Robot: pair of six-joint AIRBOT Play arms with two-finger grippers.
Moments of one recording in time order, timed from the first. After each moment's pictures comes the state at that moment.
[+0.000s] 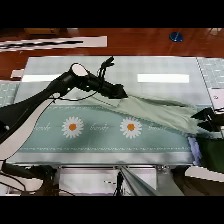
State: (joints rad) left arm -0.48 -1.69 1.38 0.52 -1.03 -1.17; right arm -0.82 -1.45 0.87 -1.02 1.25 1.18
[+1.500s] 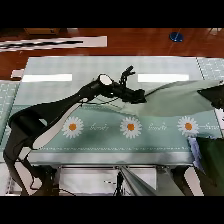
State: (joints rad) left arm -0.65 -1.94 1.58 0.34 -0.89 -1.20; right arm -0.65 -0.75 0.91 -0.64 1.47 1.36
